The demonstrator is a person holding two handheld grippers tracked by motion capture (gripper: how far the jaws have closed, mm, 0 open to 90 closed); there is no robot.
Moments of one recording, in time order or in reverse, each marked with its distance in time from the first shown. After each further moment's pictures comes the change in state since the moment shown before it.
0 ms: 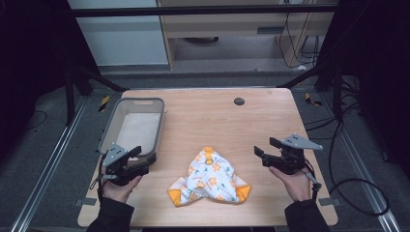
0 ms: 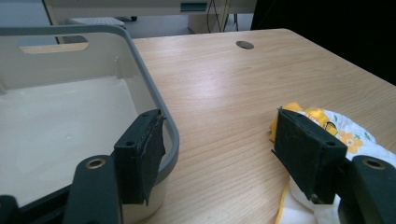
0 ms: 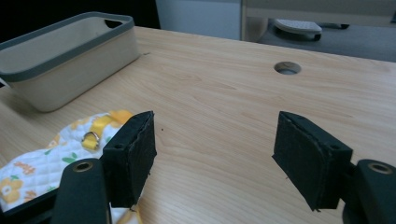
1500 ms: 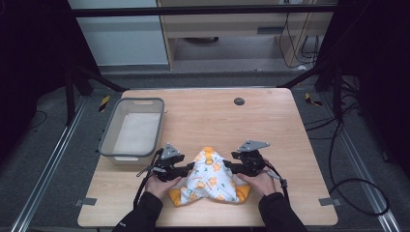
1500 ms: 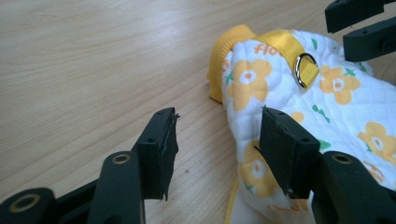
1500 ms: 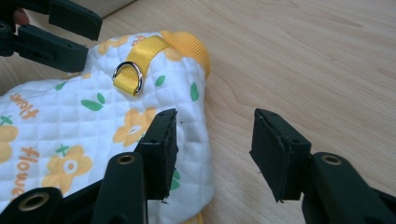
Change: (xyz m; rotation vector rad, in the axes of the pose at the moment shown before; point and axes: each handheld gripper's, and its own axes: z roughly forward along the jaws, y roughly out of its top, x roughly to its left) left arm -0.059 -0.029 0.104 0.279 -0.174 0.131; right arm 0.047 -0.033 0.091 0.255 0.189 -0.116
